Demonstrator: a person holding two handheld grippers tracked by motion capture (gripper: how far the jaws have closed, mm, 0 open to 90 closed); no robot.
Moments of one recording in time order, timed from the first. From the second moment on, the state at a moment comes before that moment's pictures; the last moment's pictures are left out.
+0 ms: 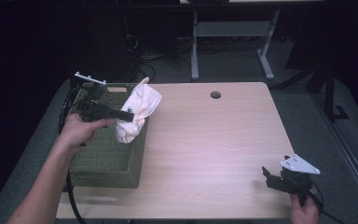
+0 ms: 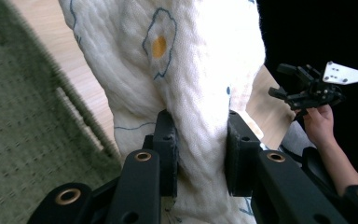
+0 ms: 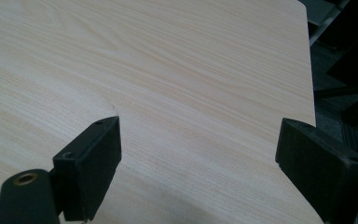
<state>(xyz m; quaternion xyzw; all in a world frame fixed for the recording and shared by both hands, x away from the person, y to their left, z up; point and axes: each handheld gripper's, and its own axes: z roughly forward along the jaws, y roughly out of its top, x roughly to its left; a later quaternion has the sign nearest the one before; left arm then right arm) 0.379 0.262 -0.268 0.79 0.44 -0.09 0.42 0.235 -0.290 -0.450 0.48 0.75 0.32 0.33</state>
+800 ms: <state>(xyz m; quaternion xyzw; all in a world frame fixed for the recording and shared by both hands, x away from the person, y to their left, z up) 0.388 0.195 -0.273 0.81 0.39 -0.12 0.41 0.234 -0.290 -0.448 0.48 0.75 0.32 0.33</state>
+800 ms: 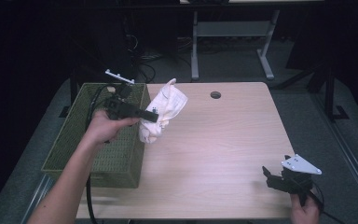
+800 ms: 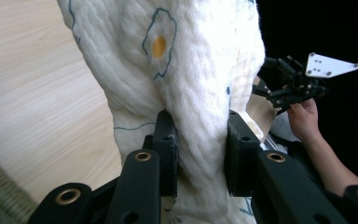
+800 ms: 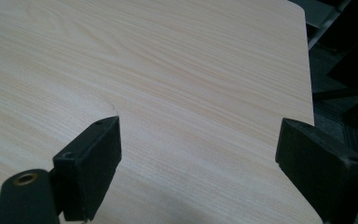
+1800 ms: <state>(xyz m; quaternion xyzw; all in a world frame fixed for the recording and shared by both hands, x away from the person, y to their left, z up) 0.400 0.123 -0.308 0.83 0.36 -0.16 0.39 0.232 -0.290 -0.445 0.48 0.74 0.33 0.33</state>
